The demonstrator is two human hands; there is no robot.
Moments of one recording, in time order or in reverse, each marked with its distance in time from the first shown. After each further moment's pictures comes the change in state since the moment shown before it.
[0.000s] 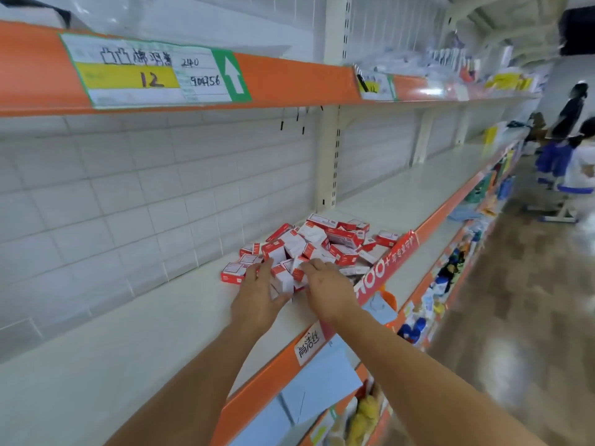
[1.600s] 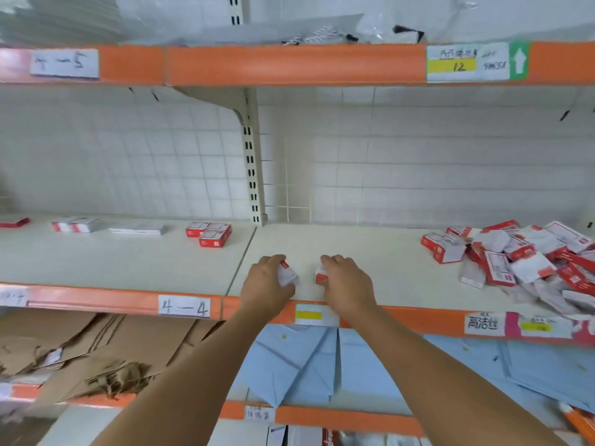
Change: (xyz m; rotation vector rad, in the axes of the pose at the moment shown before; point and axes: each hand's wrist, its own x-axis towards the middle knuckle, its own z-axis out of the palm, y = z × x) left_hand -0.270 -0.063 -0.160 0.159 0.490 -0.643; right_hand -0.108 -0.216 0.012 0.230 -0.117 -0.676
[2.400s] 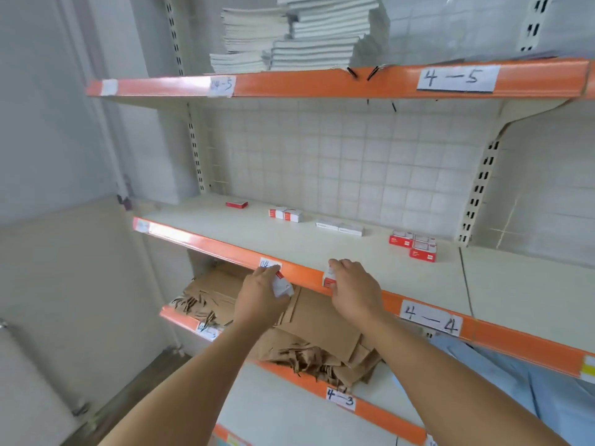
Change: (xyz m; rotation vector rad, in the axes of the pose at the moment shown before) left_hand -0.093 -0.288 -0.291 0.170 0.254 -0.287; right_hand 0.031 -0.391 0.075 0.146 -0.024 -0.374
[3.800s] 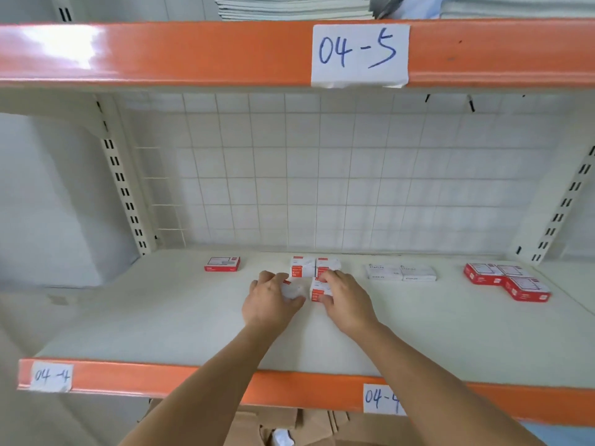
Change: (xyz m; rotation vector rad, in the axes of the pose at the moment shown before) left_hand 0.322 -0.156 0.034 0.013 -0.274 0.196; right_hand 0.270 -0.086 0.135 0.073 0.077 0.350
